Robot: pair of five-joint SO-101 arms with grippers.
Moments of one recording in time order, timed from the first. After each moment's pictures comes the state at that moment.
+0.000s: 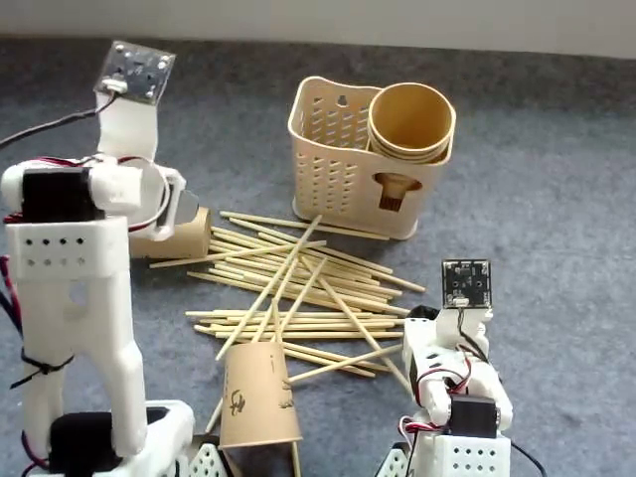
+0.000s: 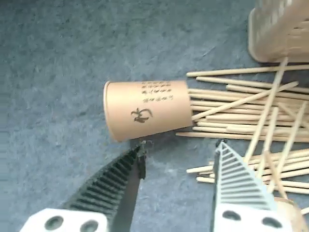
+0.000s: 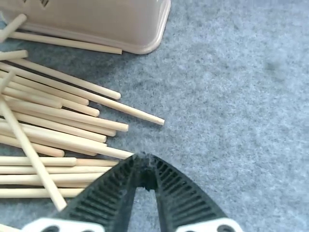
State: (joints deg) left arm -9.8 -21.3 -3.4 96.0 -9.7; right arm -0.8 -104.6 95.7 61.5 6.9
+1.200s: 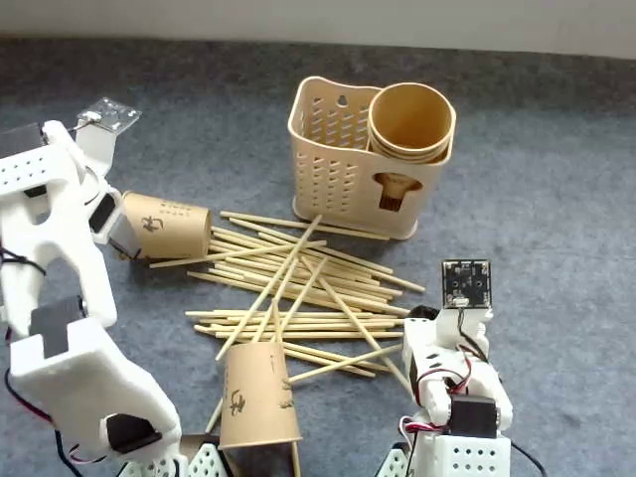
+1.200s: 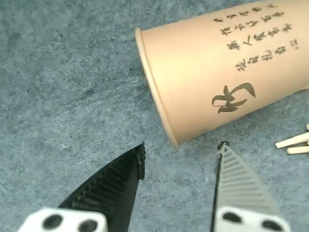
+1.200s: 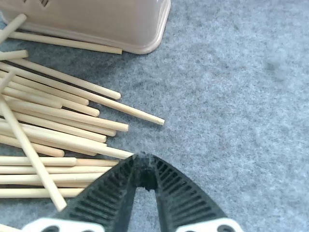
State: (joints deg) left arm -27.9 15.7 -10.4 91.2 -39.4; right arm -0.8 -104.6 95.7 61.5 6.9
